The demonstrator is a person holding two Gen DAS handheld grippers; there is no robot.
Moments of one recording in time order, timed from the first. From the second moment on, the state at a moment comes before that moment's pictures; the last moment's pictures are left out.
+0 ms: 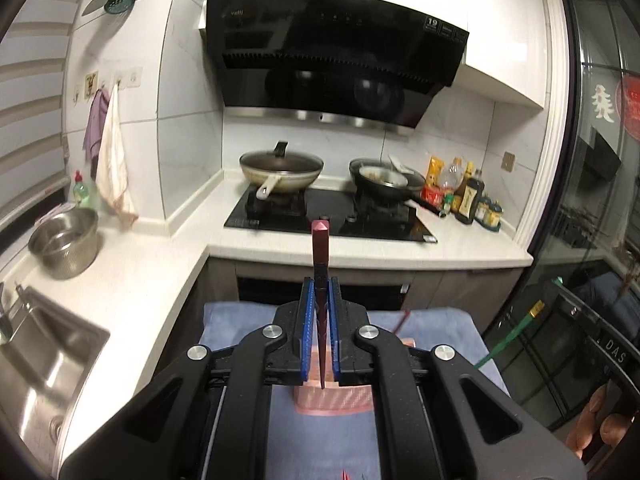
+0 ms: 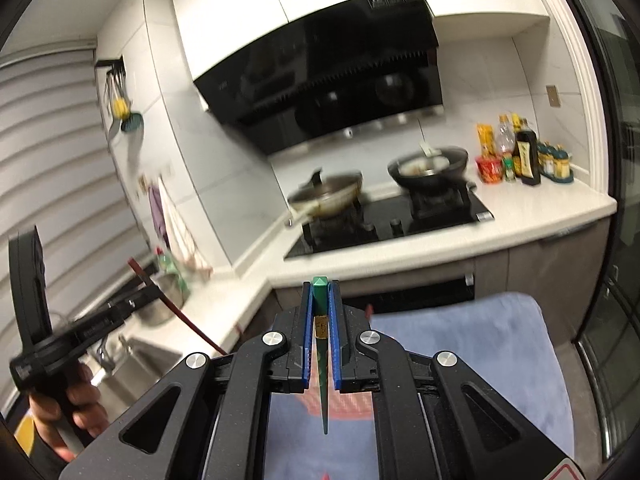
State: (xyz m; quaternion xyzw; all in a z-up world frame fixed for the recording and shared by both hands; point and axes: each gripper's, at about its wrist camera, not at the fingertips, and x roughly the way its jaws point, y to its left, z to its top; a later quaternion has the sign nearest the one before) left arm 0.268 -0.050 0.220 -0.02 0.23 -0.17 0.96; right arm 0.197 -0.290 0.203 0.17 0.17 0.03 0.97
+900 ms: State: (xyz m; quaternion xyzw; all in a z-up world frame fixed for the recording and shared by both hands) left arm 0.355 -0.071 0.125 -0.03 0.31 -0.14 0.94; right arm 0.318 -0.295 0.103 0.19 0.27 0.01 0.94
